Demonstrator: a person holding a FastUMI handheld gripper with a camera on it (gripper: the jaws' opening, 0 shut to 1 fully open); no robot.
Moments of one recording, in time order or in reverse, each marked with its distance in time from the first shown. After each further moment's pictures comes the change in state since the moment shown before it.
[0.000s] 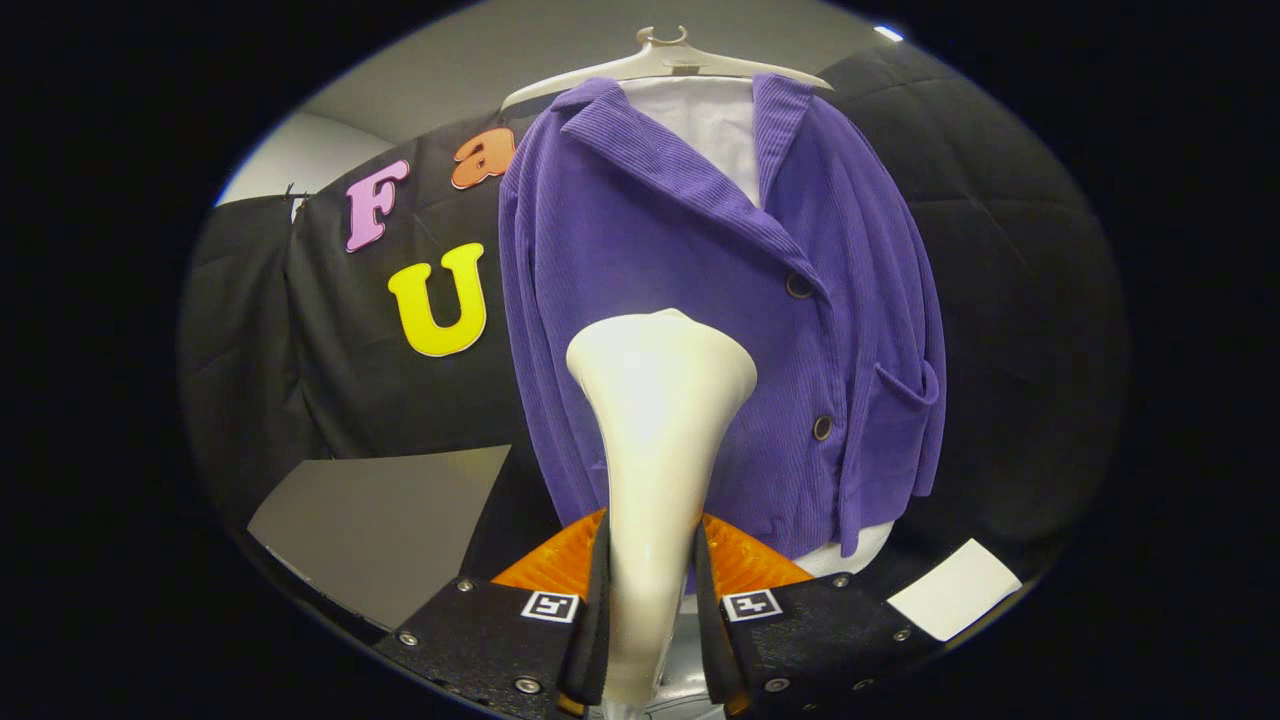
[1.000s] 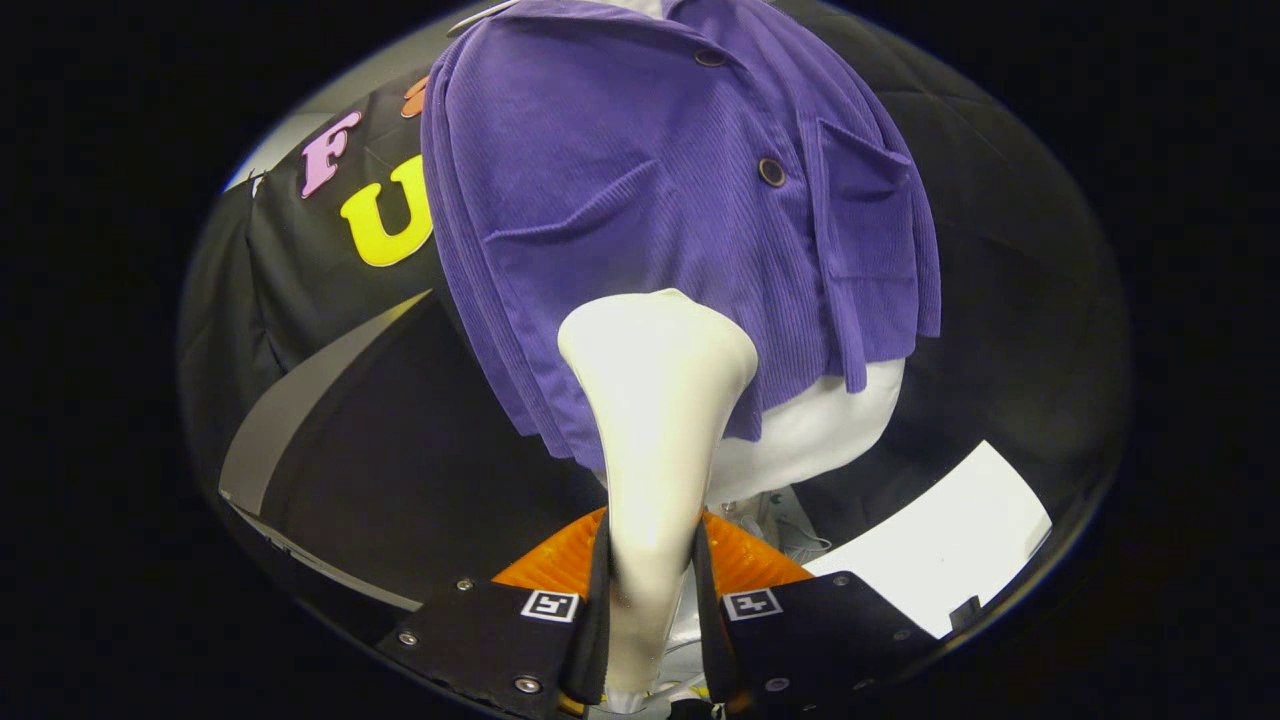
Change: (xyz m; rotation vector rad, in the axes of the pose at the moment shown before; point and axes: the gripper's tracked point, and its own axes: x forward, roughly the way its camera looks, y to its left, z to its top) arm 0.031 -0.051 -0.170 0.077 0.274 -0.058
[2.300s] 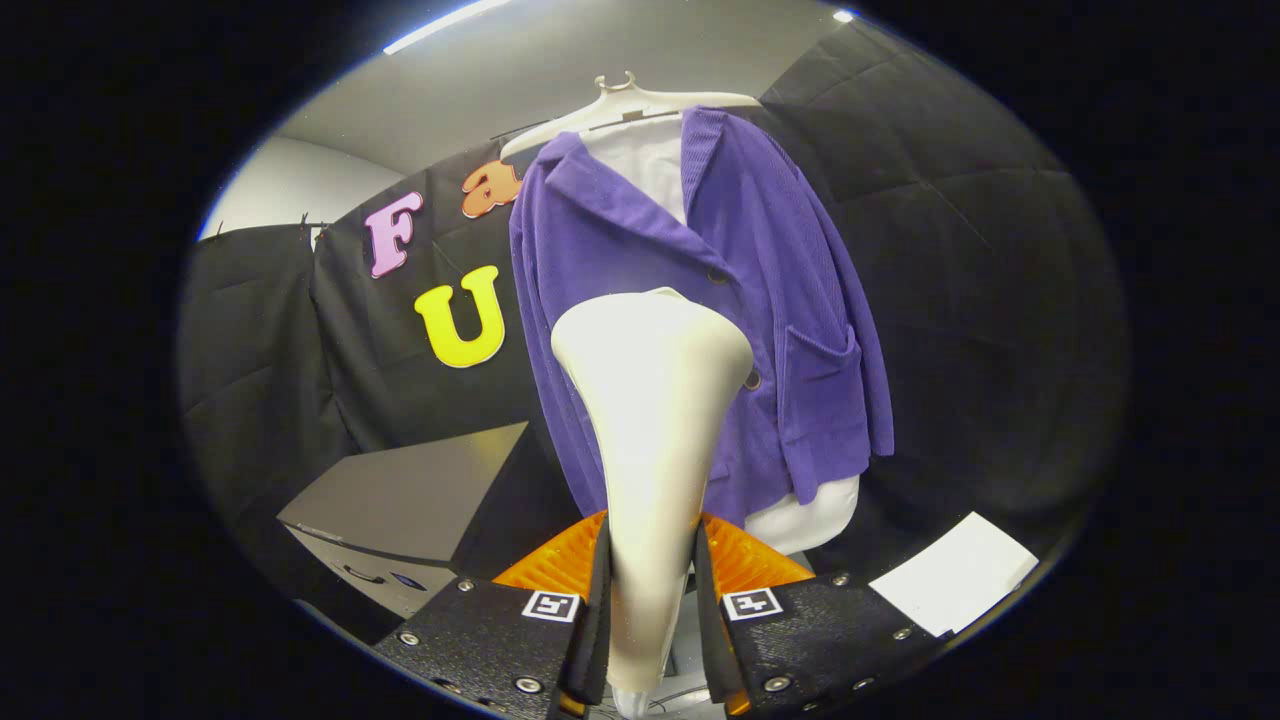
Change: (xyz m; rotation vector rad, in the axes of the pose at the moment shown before) arm -0.179 0.013 0.119 -0.027 -0.386 0.134
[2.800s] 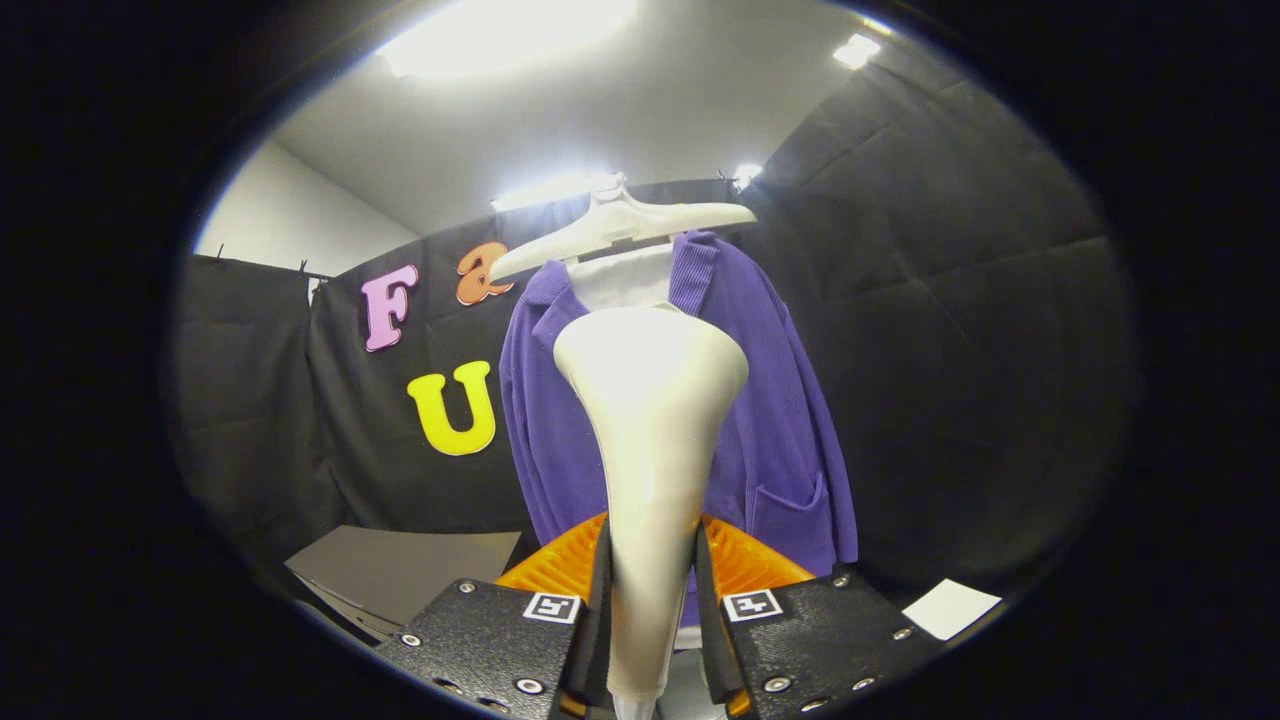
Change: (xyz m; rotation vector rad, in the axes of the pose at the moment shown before) arm -0.010 -0.021 0.134 -0.031 -0.218 -0.053
